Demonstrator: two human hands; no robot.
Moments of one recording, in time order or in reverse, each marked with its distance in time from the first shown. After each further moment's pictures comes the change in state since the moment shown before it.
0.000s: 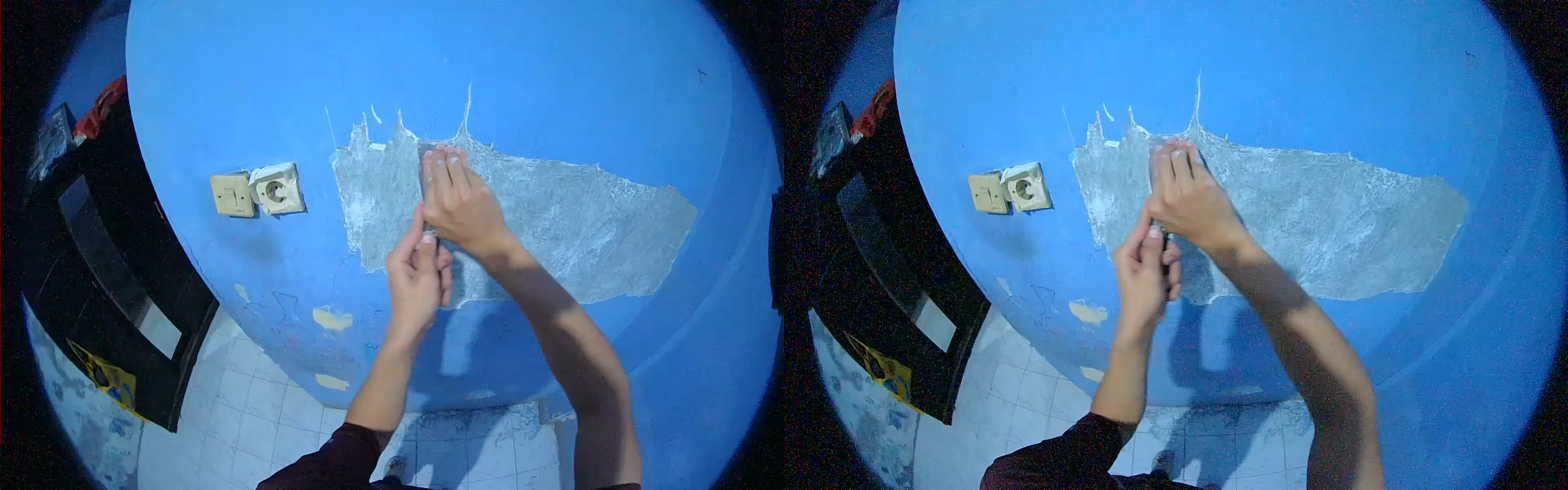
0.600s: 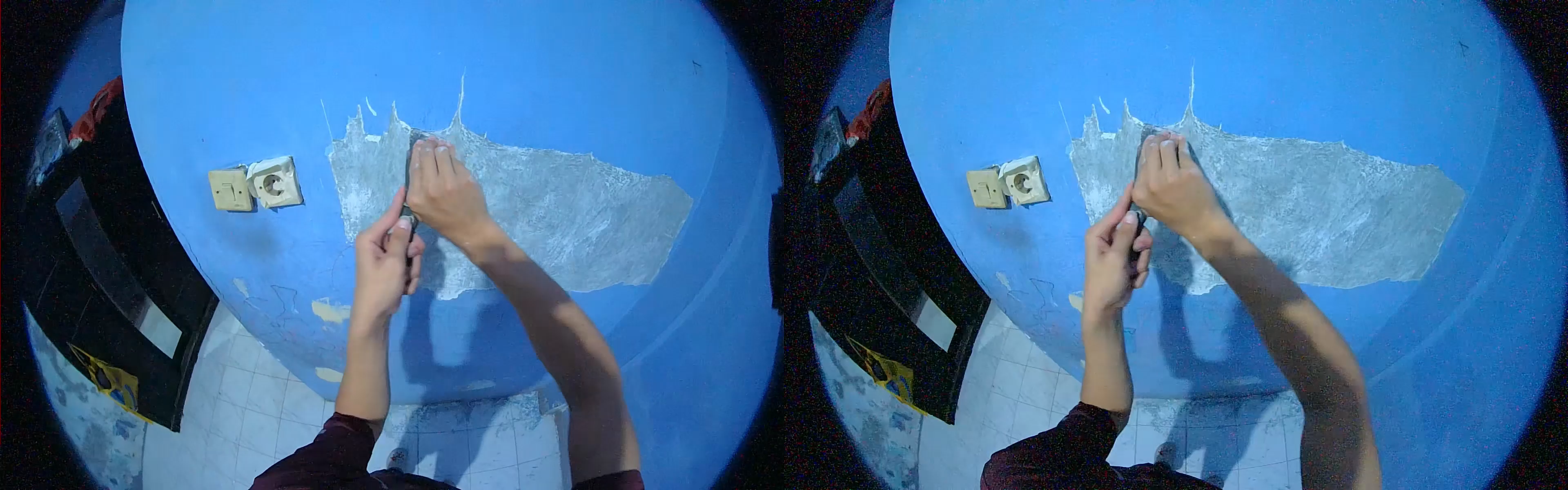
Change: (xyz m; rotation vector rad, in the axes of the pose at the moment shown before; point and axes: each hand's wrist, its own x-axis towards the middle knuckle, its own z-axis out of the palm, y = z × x) left_hand 0.006 0.031 -0.026 0.092 -0.123 -0.005; right_hand 0.009 -0.013 0.000 -0.017 0.007 0.079
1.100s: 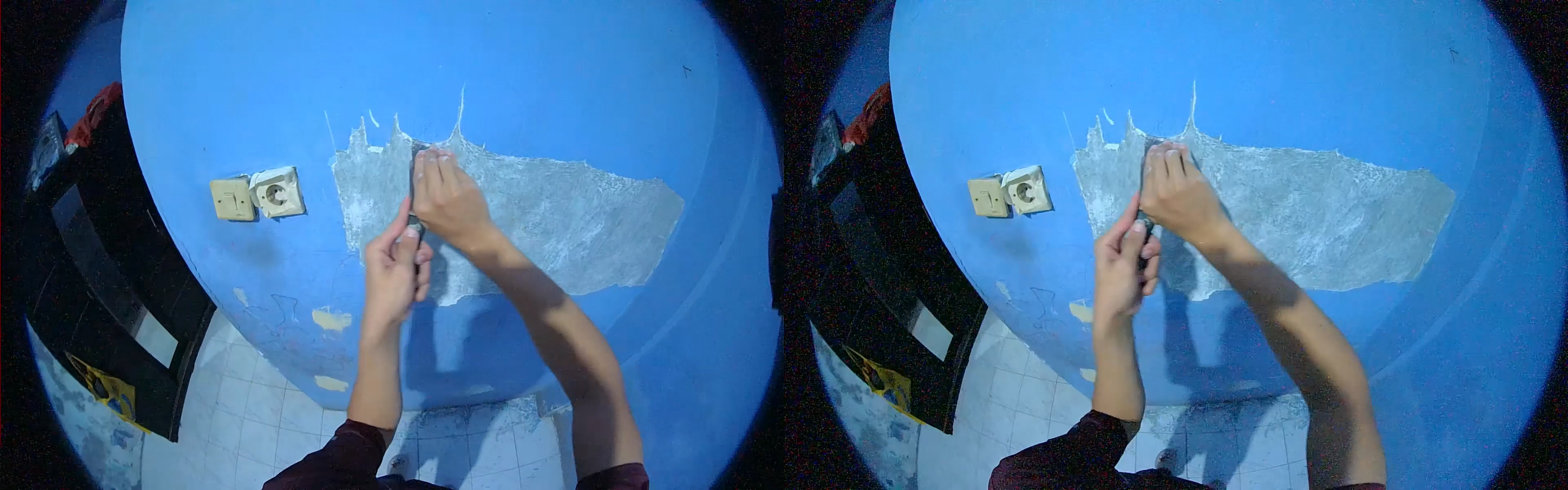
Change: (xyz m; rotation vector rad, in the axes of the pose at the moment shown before) left_hand -0.003 0.000 0.005 -0.095 -0.011 -0.025; right_hand 0.002 0.006 -0.001 0.043 0.027 -0.017
